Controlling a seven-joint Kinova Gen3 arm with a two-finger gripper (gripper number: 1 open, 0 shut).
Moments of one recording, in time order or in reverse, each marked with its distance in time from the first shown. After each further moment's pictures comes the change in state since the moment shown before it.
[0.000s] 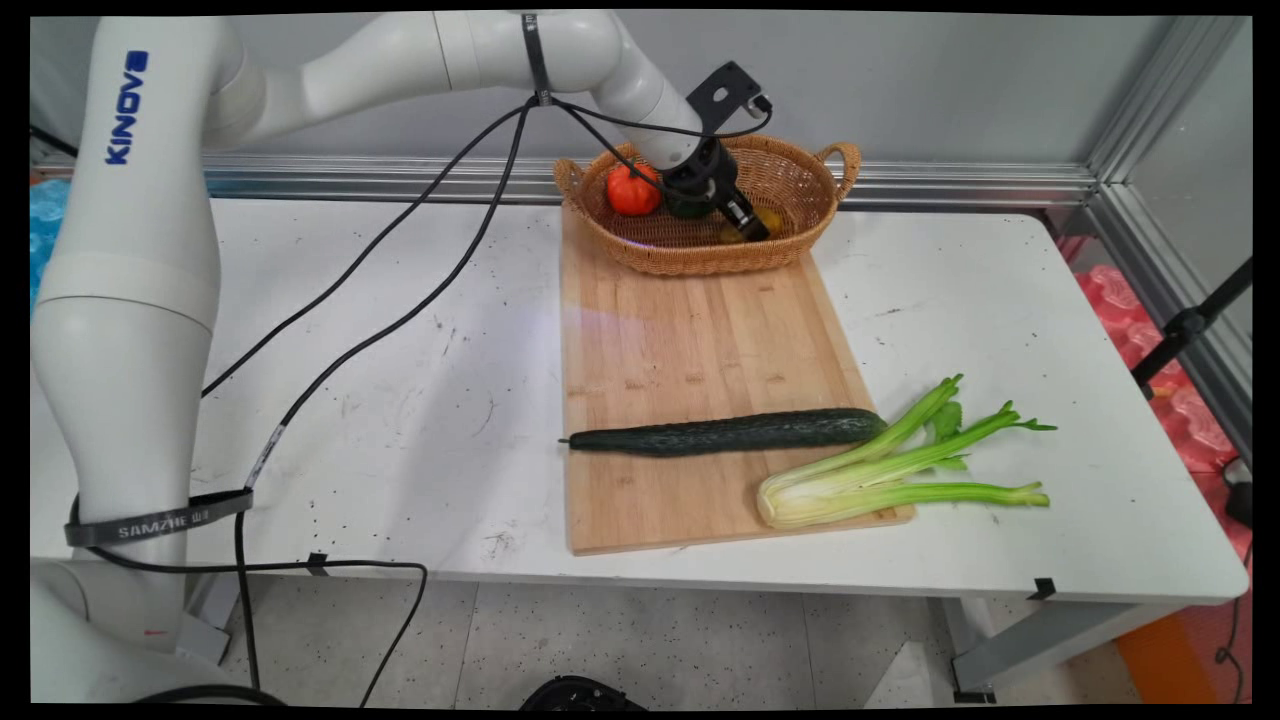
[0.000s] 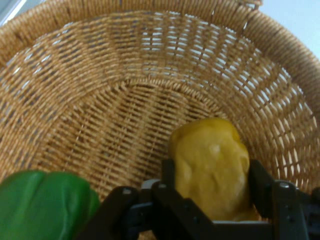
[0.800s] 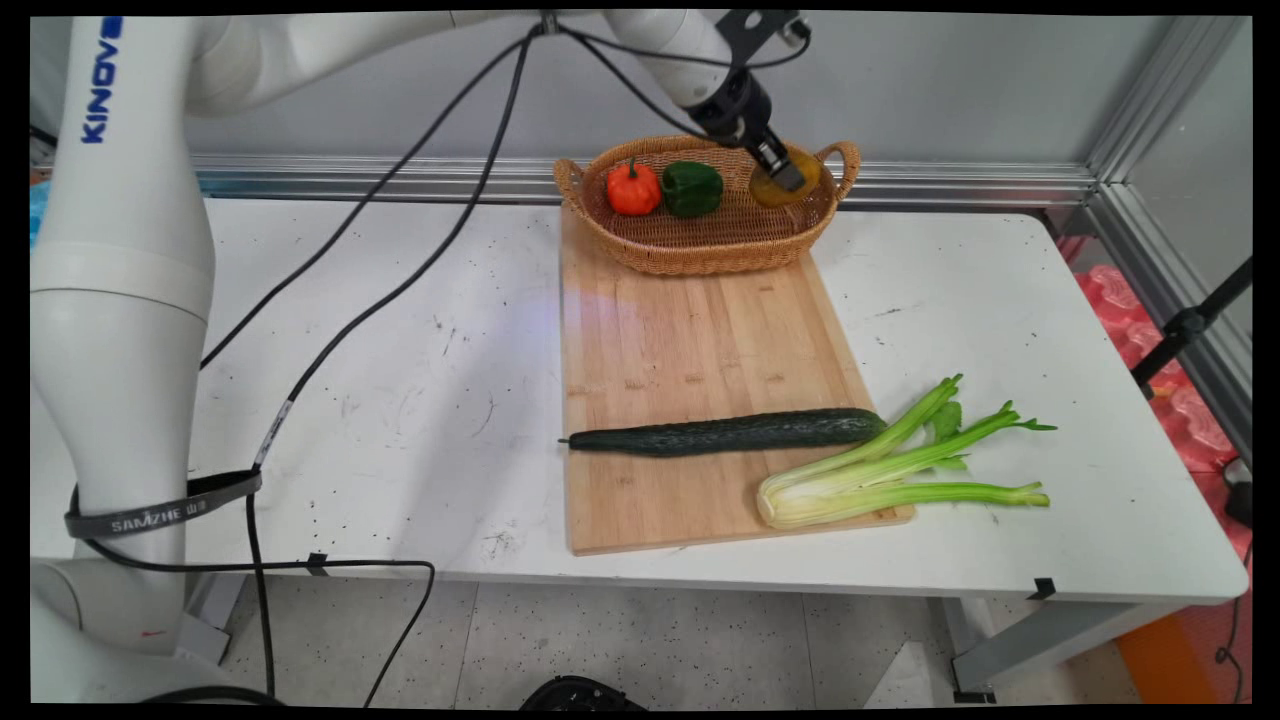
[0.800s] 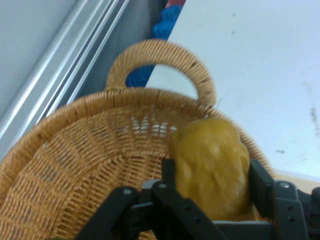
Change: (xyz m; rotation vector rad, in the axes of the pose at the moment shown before) arm 0.061 0.018 -0.059 0.007 0.058 0.080
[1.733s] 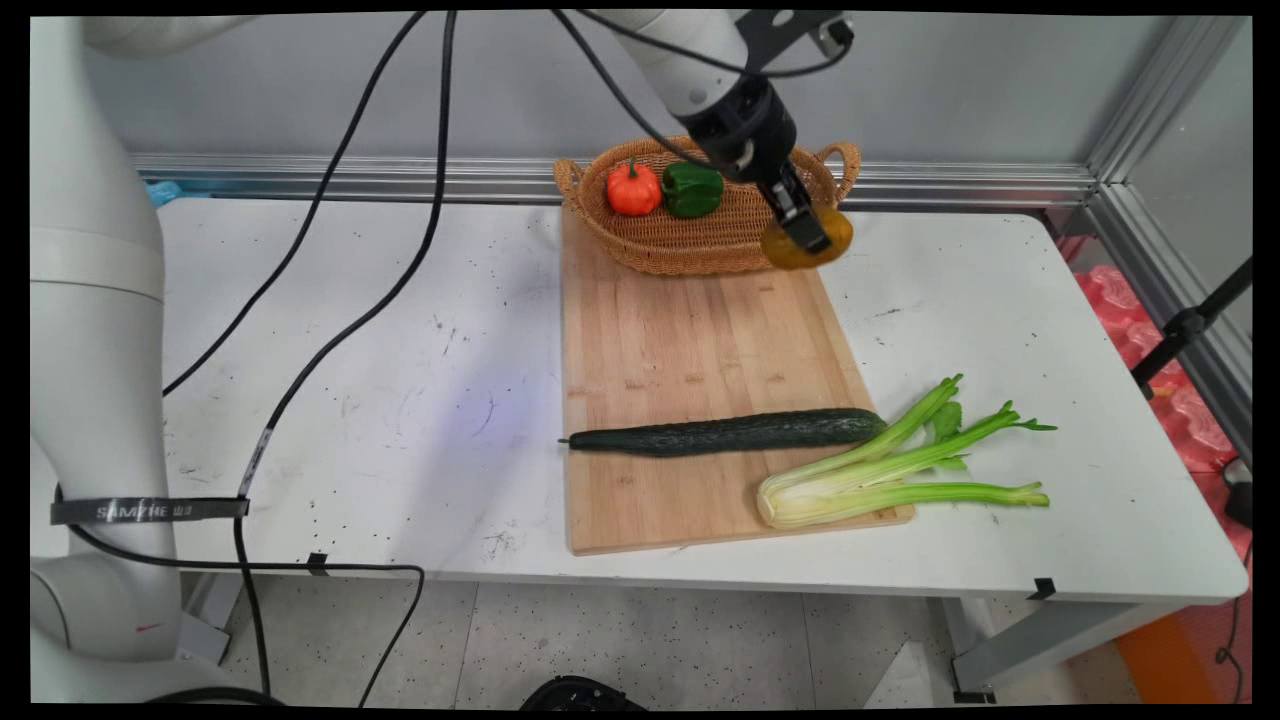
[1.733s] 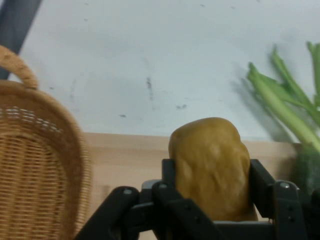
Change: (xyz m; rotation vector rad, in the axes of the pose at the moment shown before) arm 0.009 0.117 -0.090 -0.164 -0.079 0.102
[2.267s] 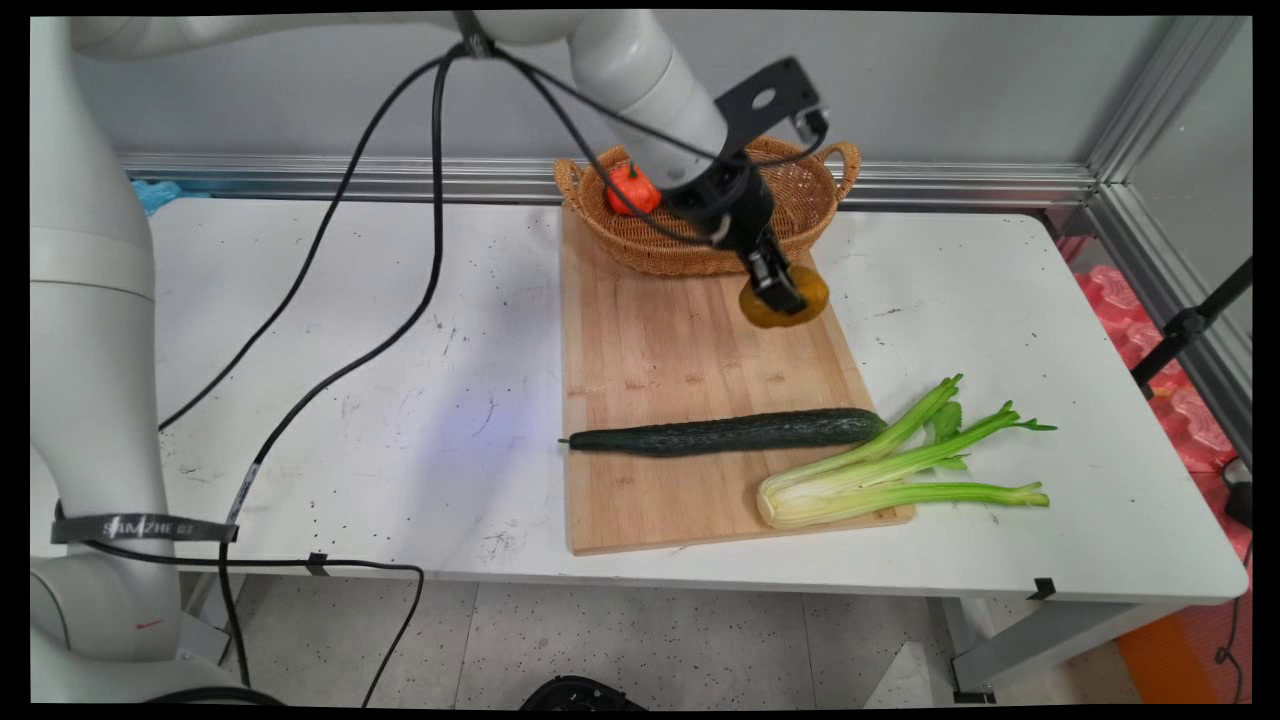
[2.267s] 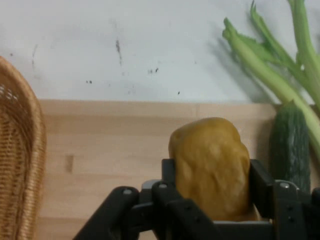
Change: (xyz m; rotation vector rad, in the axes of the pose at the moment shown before) arm -0.040 0.030 0.024 -0.015 -0.038 0.021
